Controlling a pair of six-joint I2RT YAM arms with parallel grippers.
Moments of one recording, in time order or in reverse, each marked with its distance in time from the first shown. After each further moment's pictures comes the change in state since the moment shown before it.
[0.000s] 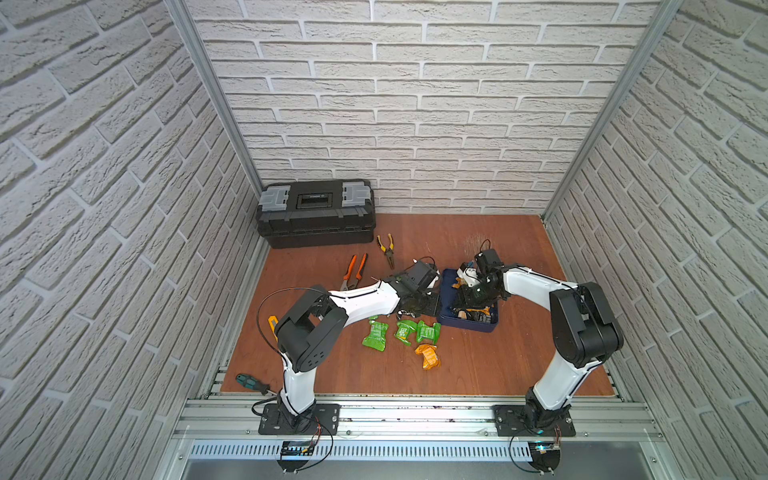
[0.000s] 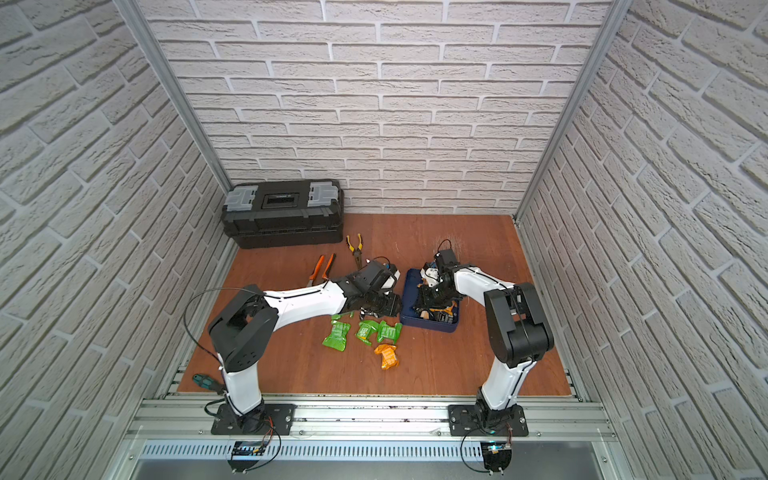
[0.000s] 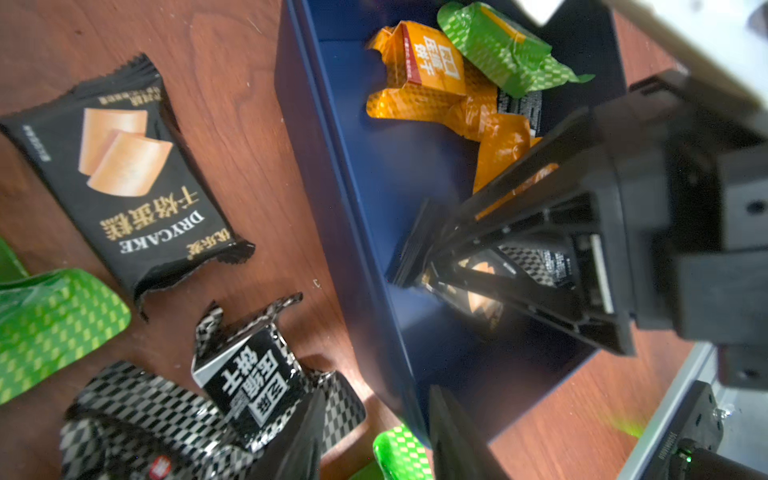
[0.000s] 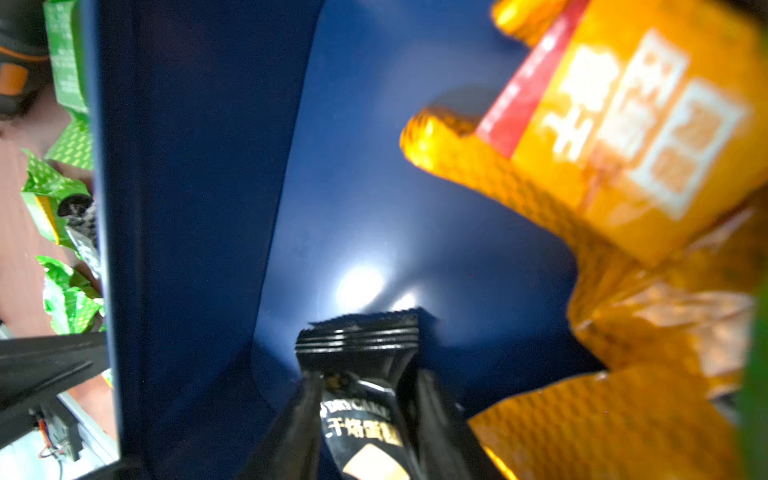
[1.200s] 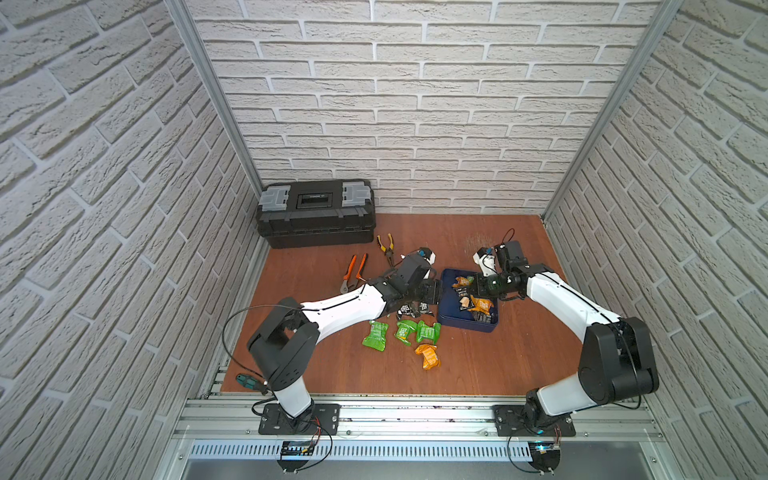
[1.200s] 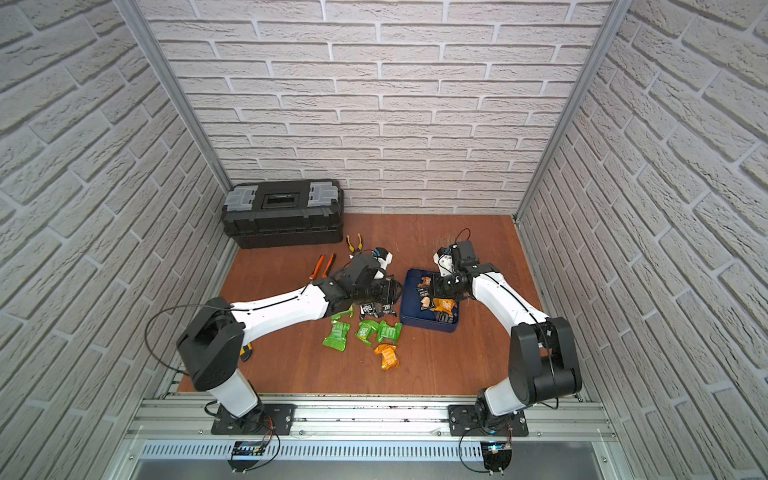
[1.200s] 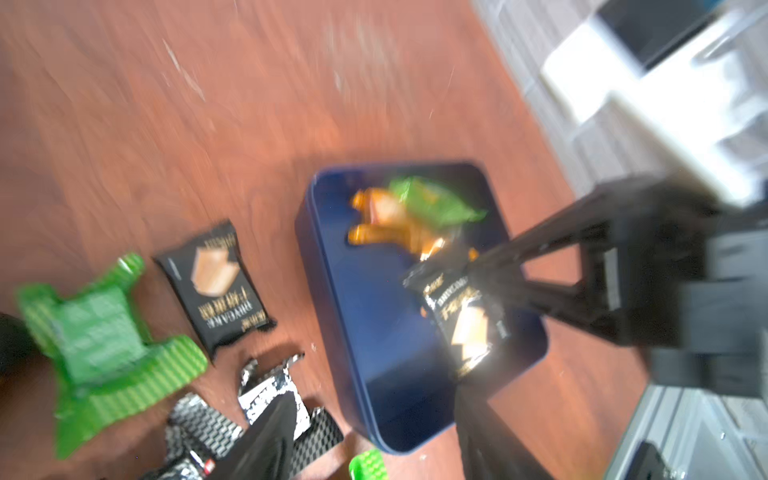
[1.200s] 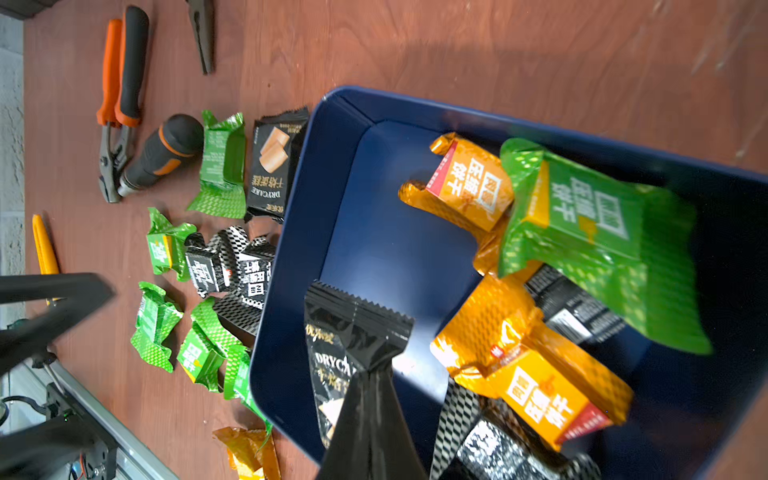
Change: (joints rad) left arm 0.000 -0.230 -0.097 0.169 -0.163 -0.031; right arm -0.050 -0.271 -0.007 -0.034 0.038 0.058
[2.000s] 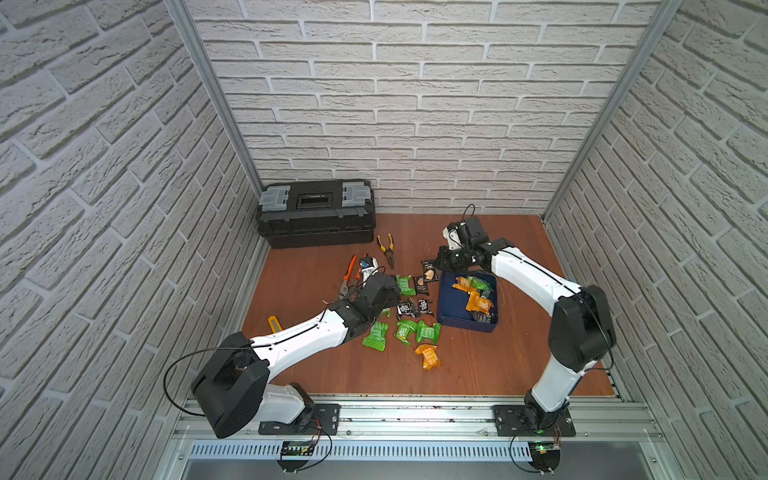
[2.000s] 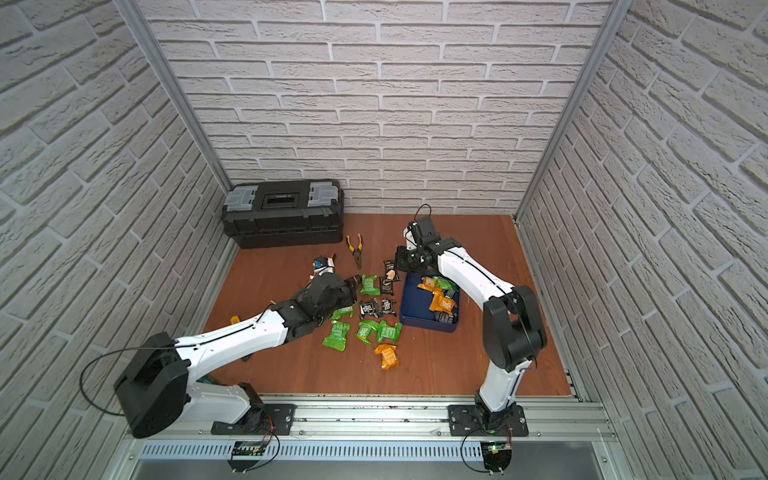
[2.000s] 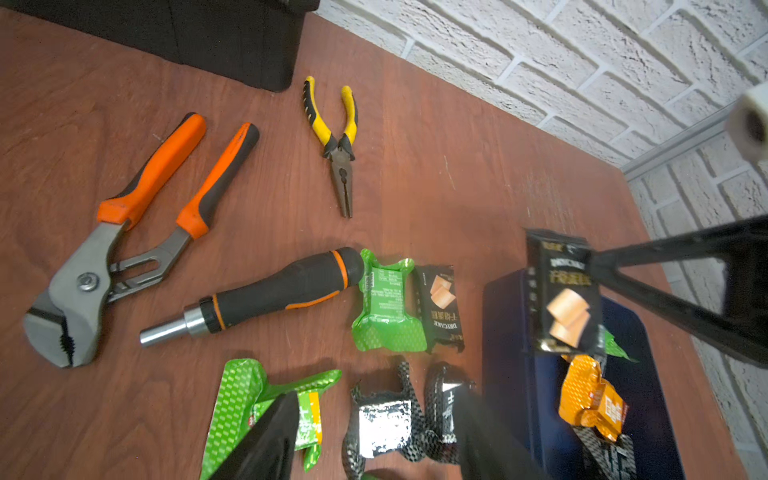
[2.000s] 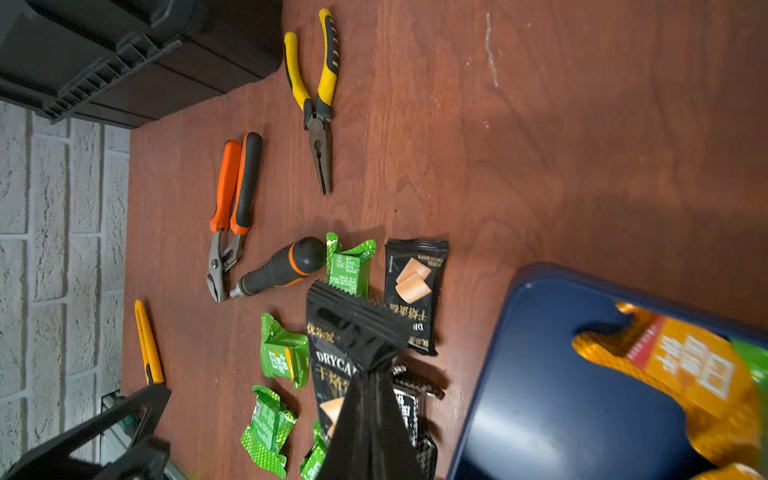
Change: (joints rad) left arm 0.064 -0.303 -0.364 0.023 -0.409 -0.295; right arm 0.227 0.332 0.423 0.061 0.087 0.321
